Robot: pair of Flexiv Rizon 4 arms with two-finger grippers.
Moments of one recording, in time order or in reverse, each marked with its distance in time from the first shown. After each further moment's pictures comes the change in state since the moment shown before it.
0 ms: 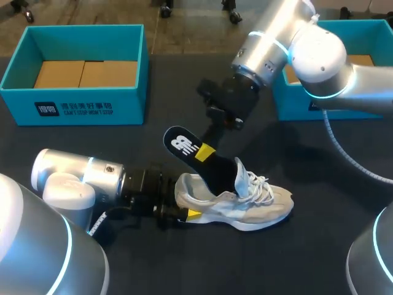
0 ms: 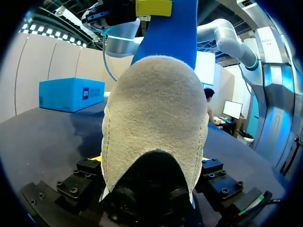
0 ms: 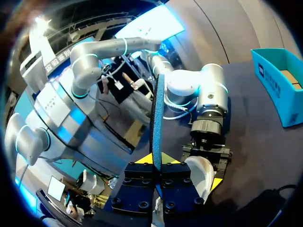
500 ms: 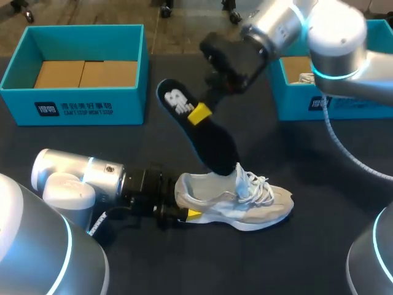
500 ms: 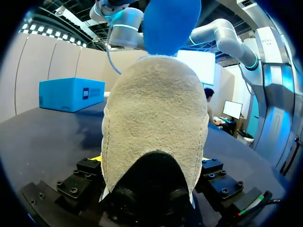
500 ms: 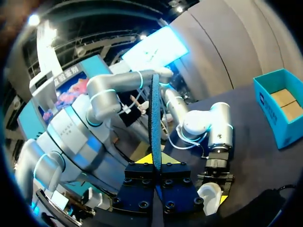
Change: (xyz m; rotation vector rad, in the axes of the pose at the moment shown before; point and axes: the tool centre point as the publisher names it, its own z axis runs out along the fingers) left arm 0.000 0.000 0.000 0.000 0.000 0.000; right arm 0.059 0.086 -0.054 -0.185 0.032 0.043
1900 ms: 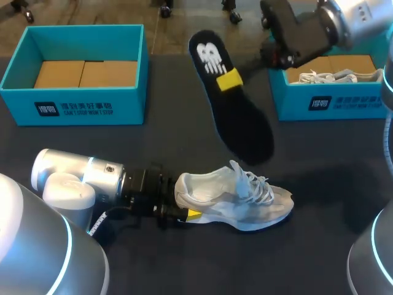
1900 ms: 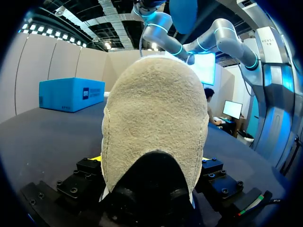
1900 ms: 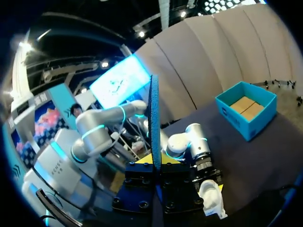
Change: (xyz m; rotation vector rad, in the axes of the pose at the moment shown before) left arm 0.000 0.000 0.000 0.000 0.000 0.000; right arm 0.075 0.044 -0.059 -0.282 -0.373 0.154
